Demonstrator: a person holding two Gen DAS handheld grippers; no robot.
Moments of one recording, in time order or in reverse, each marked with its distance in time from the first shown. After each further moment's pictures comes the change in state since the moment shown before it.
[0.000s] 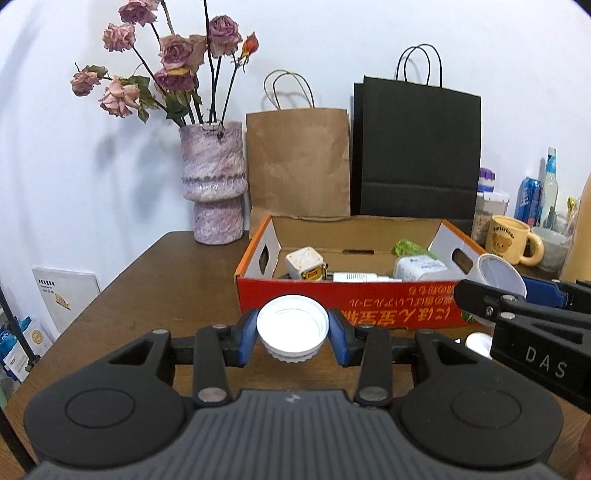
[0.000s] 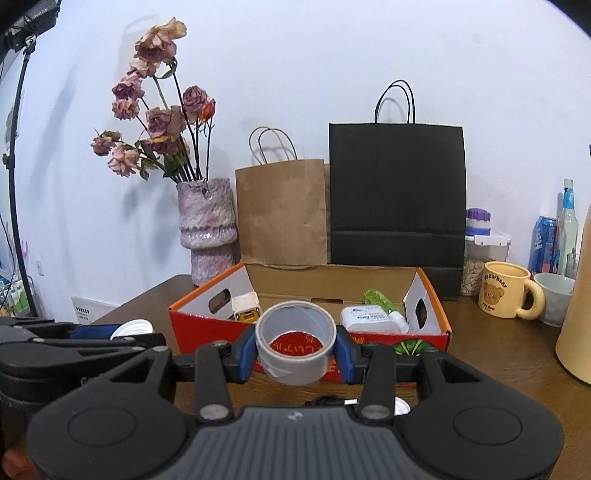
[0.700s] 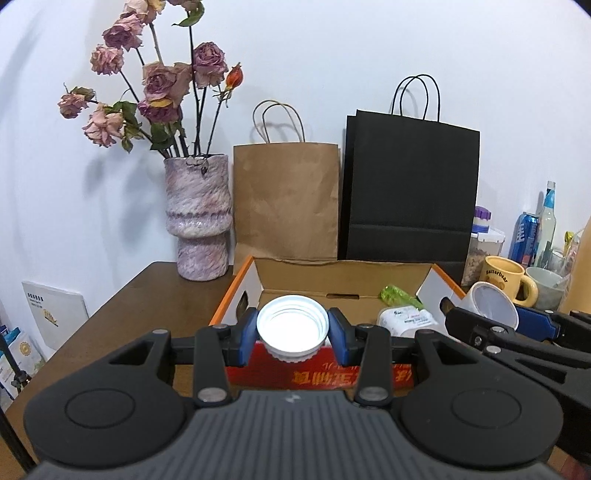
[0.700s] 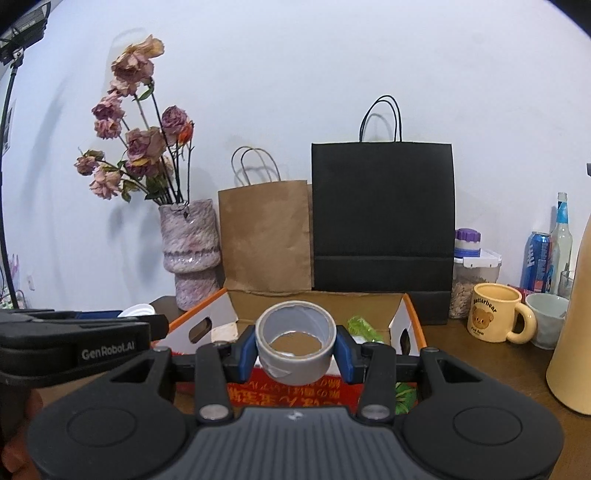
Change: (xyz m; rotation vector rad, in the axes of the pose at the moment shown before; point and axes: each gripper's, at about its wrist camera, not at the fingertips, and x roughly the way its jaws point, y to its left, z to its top) left arm 0.016 -0.022 0.040 -0.032 -0.066 -0.018; right arm 0.016 -0.019 0.028 0.013 -0.036 -0.031
